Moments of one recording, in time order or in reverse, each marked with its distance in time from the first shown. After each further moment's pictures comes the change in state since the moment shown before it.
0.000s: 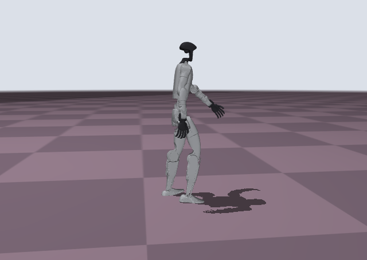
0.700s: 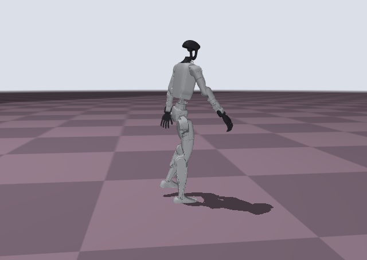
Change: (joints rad) left arm 0.739 -0.086 0.052 0.194 0.166 0.041 -0.150; right arm -0.520 -0.174 -0.039 -0.015 -0.095 0.006 -0.109; waist 0.254 -0.137 -0.019; left_leg -0.351 -0.121 0.087 0.610 0.039 0.224; right_leg 0.270 -0.132 0.067 -0.478 0.012 0.186
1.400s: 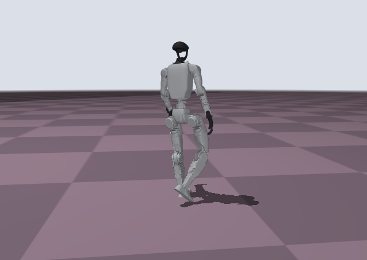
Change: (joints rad) left arm -0.335 0.091 0.032 -0.334 0.008 -0.024 0.017; right arm 0.447 0.180 0.012 0.030 -0.050 0.000 0.146; waist -0.050 0.189 -0.051; left_leg 0.231 0.131 0.080 -0.614 0.002 -0.205; right_leg -0.183 0.143 -0.114 1.034 0.018 -0.201
